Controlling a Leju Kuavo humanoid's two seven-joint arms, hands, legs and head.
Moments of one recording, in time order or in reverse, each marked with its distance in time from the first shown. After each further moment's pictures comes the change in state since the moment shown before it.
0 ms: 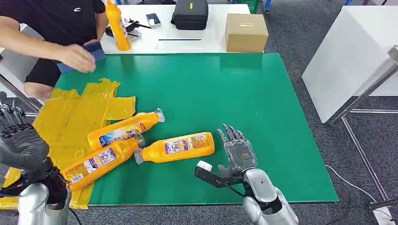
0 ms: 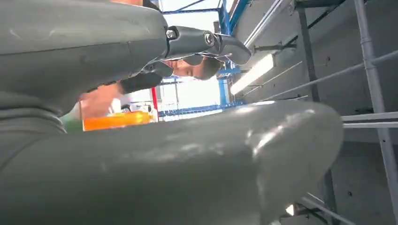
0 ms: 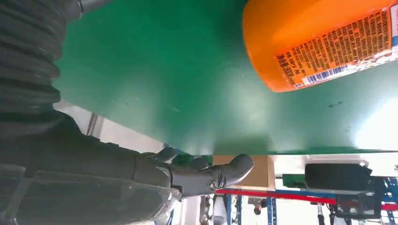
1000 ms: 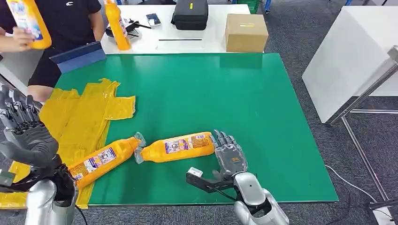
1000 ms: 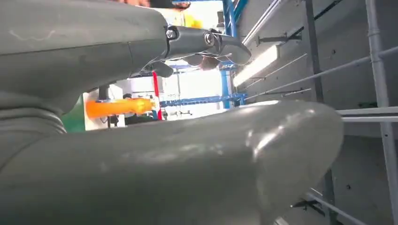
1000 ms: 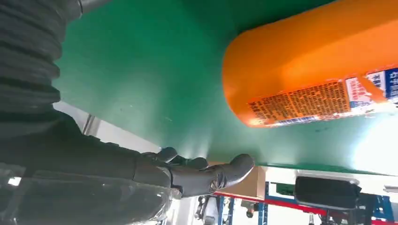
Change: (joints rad) left arm -0.010 -0.005 -0.042 0.032 0.011 0.008 -0.004; right arm -0.016 0.034 0.059 0.085 0.060 -0.004 0.035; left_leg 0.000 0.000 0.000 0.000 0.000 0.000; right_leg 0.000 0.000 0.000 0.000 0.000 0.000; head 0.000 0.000
